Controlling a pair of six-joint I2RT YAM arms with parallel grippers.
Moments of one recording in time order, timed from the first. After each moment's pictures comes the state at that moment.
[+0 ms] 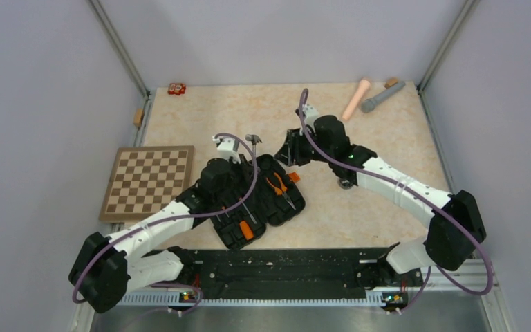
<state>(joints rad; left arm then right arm) -0.66 1.11 0.57 0.19 -0.13 -0.59 0.69 1.41 1.07 -0.10 -0.24 0.44</state>
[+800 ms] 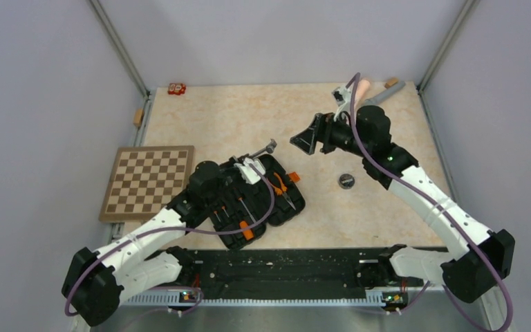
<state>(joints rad) -0.66 0.97 0.57 0.24 0.01 0.62 0.51 1.17 1.08 -0.14 -0.34 0.48</state>
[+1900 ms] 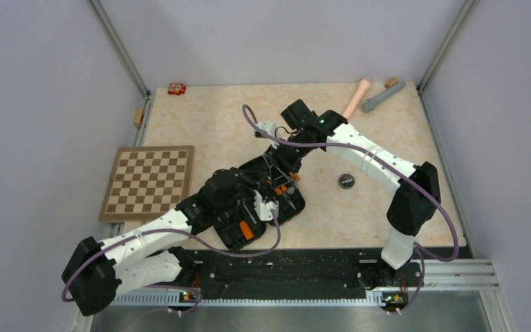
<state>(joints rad) -0.80 1.01 0.54 0.11 0.18 1.19 0.73 1.76 1.66 -0.99 -0.64 -0.20</state>
